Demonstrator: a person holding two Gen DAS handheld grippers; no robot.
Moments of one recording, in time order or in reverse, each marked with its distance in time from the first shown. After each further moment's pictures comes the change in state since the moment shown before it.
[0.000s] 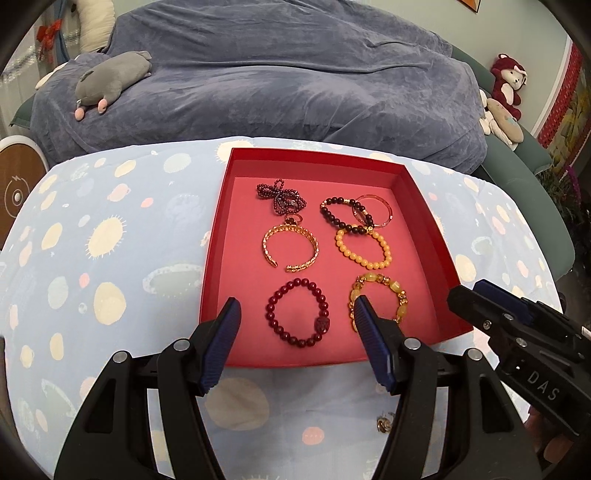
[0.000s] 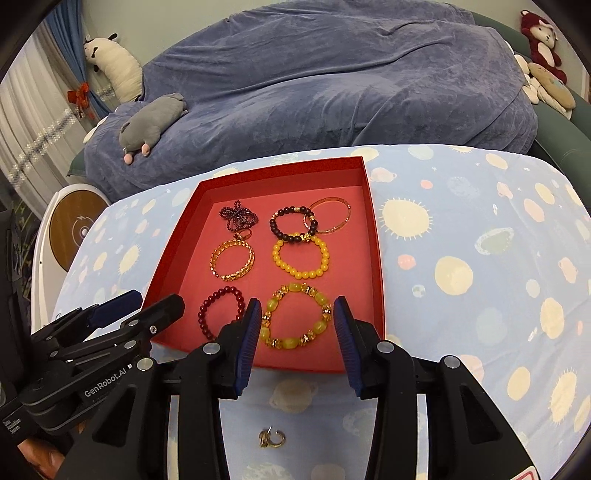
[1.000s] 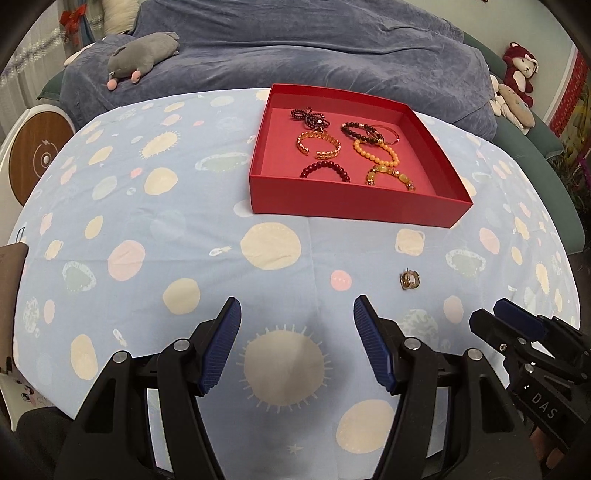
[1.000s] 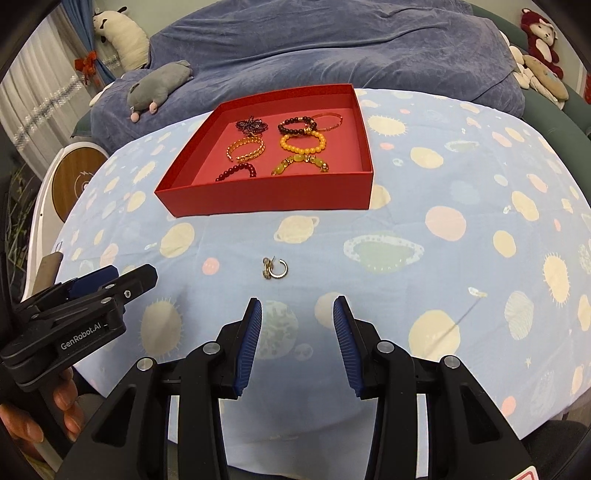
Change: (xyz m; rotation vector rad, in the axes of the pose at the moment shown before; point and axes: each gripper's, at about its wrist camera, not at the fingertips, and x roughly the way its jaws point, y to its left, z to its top) left arm -0.054 0.011 -0.119 -0.020 0.056 0.074; right arm -0.045 0.009 -0.129 -0.031 0.090 -0.037
